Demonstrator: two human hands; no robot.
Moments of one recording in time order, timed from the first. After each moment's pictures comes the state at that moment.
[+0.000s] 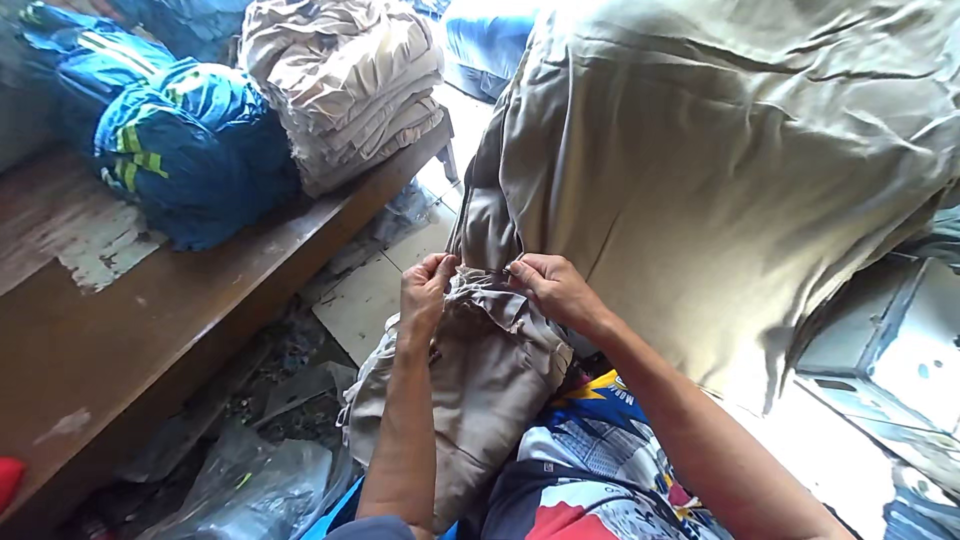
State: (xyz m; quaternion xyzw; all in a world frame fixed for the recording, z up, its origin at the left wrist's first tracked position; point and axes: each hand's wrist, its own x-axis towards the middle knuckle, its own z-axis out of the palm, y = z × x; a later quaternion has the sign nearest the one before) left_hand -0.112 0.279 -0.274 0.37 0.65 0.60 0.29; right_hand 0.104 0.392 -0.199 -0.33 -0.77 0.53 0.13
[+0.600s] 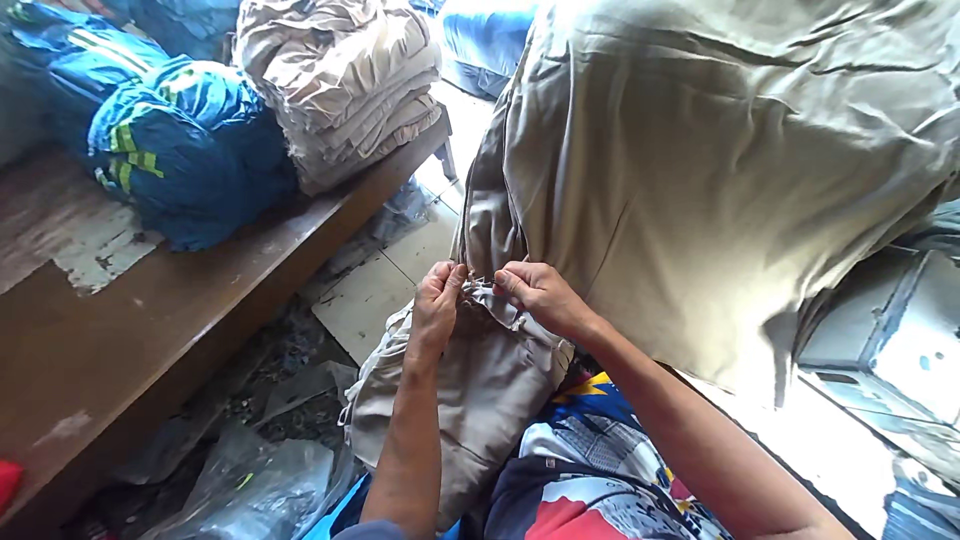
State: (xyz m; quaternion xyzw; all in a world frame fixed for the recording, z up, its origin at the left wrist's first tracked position) left_hand -0.089 0.265 -0.269 0.38 0.62 0.61 0.32; right_hand 0.091 0.376 -0.204 -0.28 -0.77 0.56 0.13
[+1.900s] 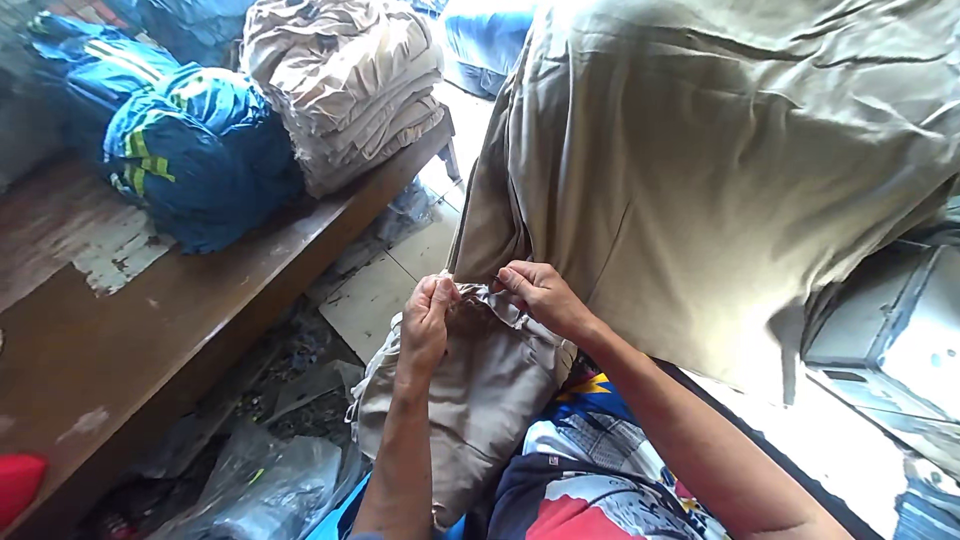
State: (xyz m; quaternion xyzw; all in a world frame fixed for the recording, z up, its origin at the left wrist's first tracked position) left_hand -0.088 0.232 -0.257 0.39 0.63 0.60 0.28; right_hand 0.091 0.372 -0.216 -0.28 -0.71 0.63 0.15
